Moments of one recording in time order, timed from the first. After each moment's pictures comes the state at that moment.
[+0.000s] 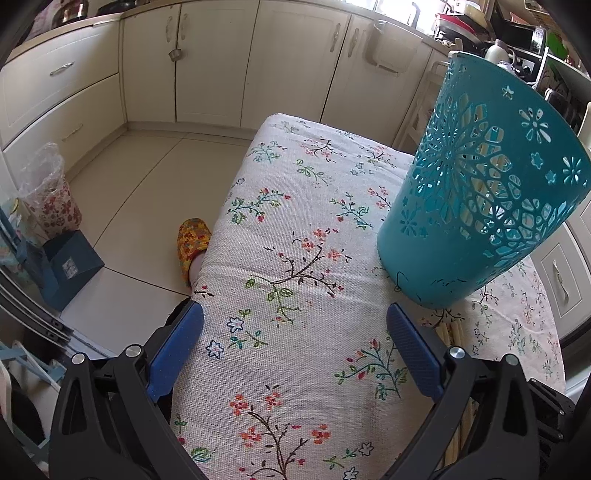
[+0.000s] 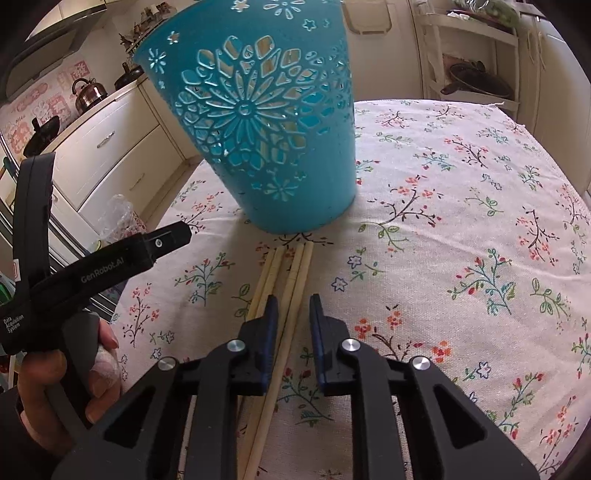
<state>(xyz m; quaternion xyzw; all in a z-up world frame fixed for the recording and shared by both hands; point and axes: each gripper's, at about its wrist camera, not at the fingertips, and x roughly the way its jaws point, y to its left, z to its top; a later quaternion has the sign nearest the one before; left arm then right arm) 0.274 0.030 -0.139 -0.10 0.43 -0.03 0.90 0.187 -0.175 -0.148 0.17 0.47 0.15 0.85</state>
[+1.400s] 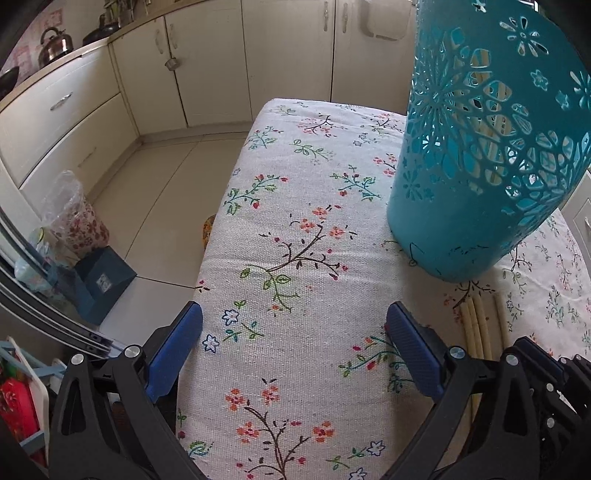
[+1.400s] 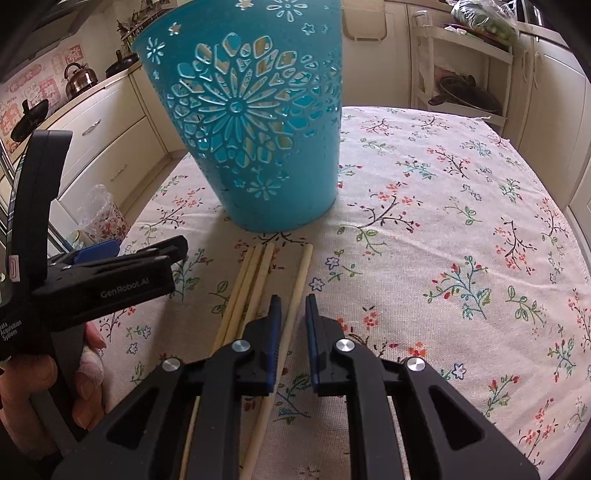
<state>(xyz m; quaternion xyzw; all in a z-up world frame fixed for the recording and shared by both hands) 0.279 0.004 -0.144 0.00 0.46 0.01 0.89 0.185 -0.180 -0.148 0.10 0.47 0.10 0.87</state>
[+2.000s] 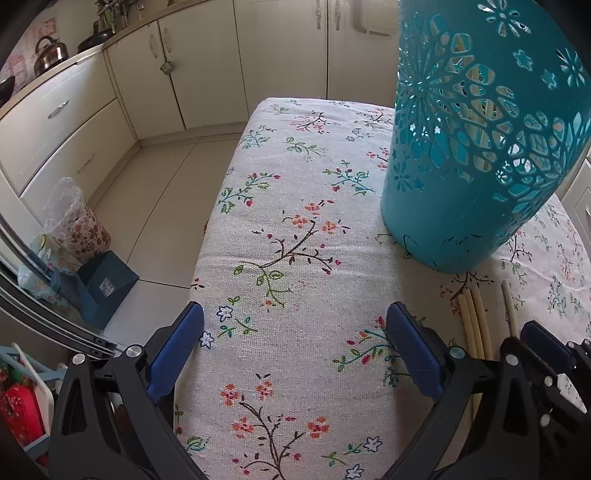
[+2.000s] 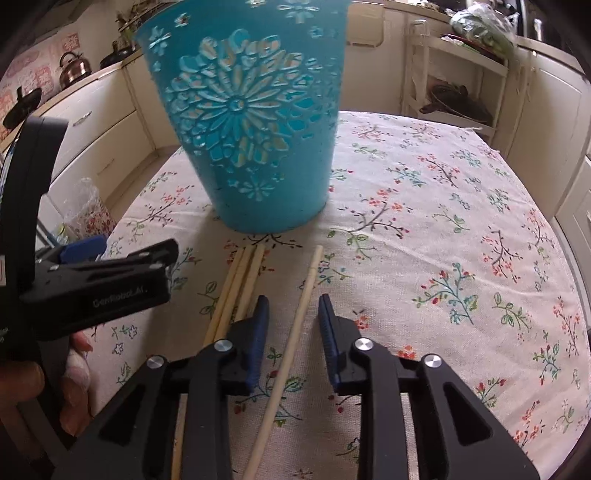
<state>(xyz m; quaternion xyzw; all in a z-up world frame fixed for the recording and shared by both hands) 0.273 -0.002 -0.144 0.02 0.46 0.01 0.89 0.182 -0.176 -0.147 0.08 0.47 0.08 0.87</state>
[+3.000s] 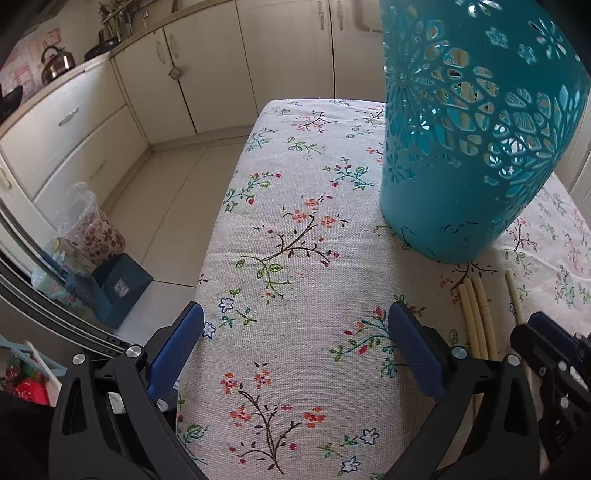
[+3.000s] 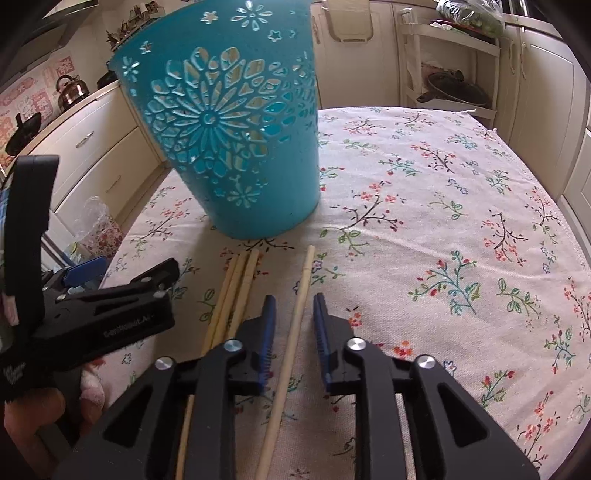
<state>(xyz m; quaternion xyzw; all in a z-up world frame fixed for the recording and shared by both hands) 0.266 -0.009 -0.143 0.03 0.46 0.03 0.89 0.179 -0.189 -0.149 0.12 0.46 0.10 0.87</state>
